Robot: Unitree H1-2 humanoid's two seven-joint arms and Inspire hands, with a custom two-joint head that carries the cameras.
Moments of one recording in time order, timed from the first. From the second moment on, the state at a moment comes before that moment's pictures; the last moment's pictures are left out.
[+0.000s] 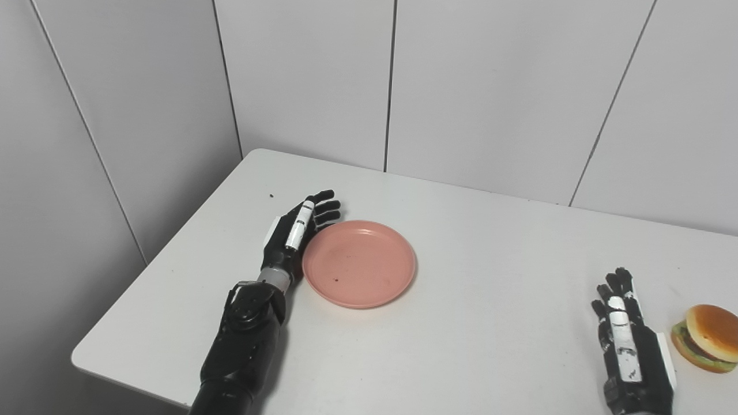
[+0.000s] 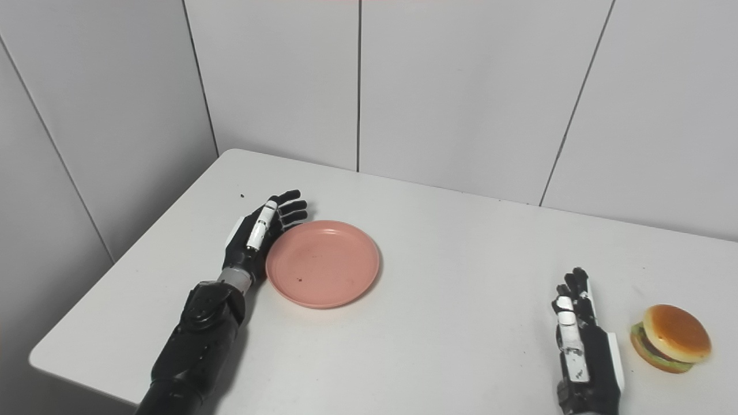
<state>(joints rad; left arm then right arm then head) -0.42 0.19 0.19 0.48 -0.26 -0.04 -0.08 -0.20 -0.03 -0.04 0.11 0.15 -0.09 0.09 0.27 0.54</state>
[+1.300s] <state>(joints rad) -0.30 -0.05 -0.01 0.28 -0.19 0.02 -0.13 -0.21 0.04 0.03 0.13 0.00 -0.07 0.01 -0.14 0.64</state>
